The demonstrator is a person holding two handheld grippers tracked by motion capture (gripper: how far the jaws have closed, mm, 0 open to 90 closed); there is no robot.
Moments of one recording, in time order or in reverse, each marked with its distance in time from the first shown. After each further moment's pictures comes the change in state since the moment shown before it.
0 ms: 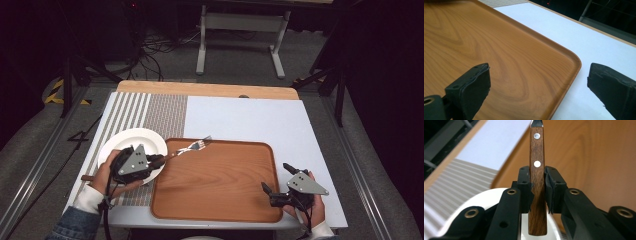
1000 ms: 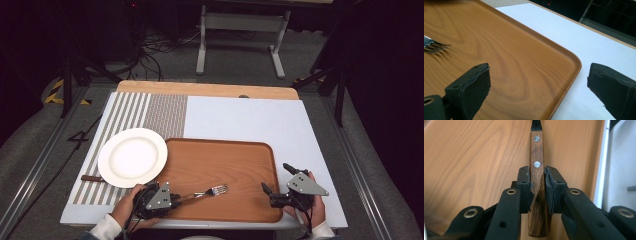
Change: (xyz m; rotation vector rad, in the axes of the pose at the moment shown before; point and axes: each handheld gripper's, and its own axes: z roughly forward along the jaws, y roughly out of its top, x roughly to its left) left arm -0.076 -0.018 0.038 0.127 -0.202 -0.019; right arm 0.001 0.001 -0.001 -0.003 0.004 -0.016
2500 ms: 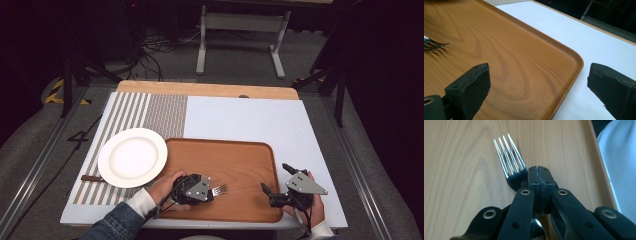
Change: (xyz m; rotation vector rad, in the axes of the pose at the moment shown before) left arm 0.019 0.077 0.065 0.009 -0.236 0.277; right arm 0.000 -0.002 0.003 0.009 0.006 0.011
